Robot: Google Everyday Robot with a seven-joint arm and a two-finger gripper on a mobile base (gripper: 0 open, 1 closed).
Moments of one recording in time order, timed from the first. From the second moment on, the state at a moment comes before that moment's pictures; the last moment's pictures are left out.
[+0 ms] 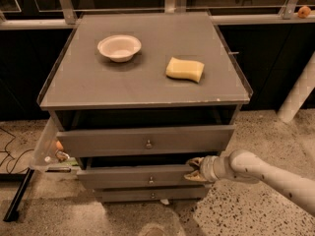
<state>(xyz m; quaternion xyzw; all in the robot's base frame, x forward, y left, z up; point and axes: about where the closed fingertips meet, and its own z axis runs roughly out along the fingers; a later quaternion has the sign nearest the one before) 0.582 -0.163 0.408 -0.61 0.69 0.12 0.37</state>
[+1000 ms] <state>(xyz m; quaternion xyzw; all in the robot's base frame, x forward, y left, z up) 0.572 -0.165 0.405 -0.61 0.68 0.14 0.37</state>
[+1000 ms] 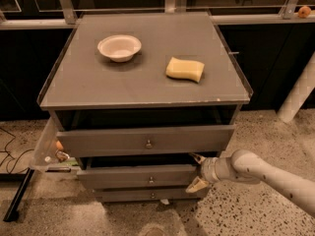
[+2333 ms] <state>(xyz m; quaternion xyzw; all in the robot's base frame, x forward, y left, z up) 0.516 -0.188 0.415 -0.61 0.68 0.18 0.35</state>
